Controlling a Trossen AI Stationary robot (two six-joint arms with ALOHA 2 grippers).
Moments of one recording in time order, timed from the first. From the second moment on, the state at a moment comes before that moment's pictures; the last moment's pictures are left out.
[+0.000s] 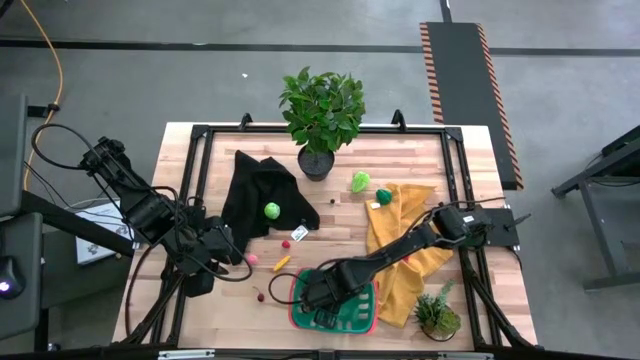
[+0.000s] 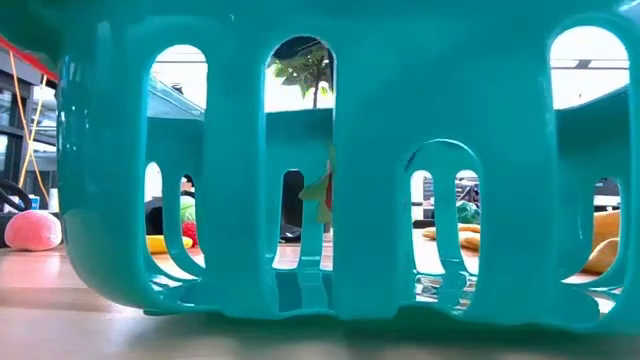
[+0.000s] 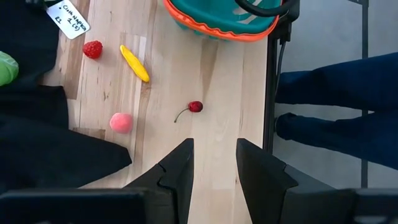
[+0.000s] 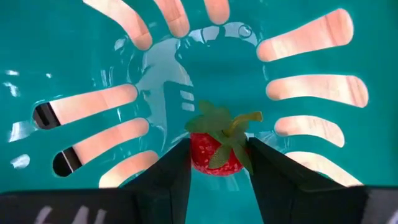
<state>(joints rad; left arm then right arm) -0.62 1.15 1.23 -1.13 -0.11 -0.84 0.46 2.29 1.96 -0.99 -0.06 0.83</state>
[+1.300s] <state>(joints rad) -0.62 1.15 1.23 -1.12 -0.11 -0.84 0.49 2.28 2.01 -1.03 -0.03 0.79</state>
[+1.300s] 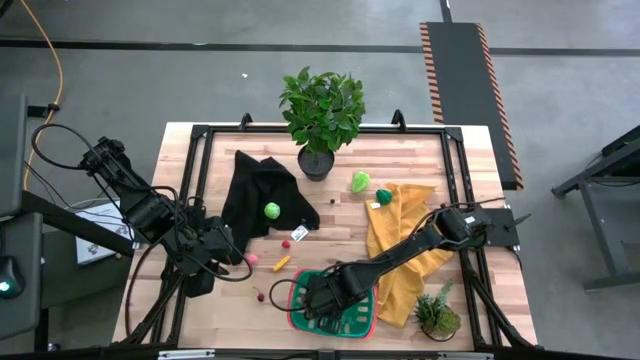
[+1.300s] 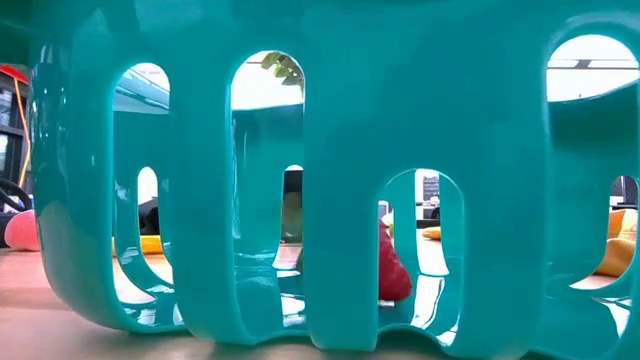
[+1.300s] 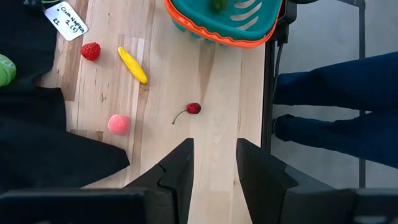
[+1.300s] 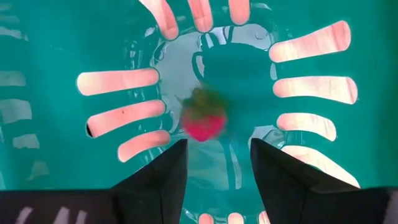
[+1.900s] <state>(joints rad) -0.62 1.15 1.23 -1.13 -0.14 -0.83 0.50 2.06 2.09 -1.28 0.42 0.92</state>
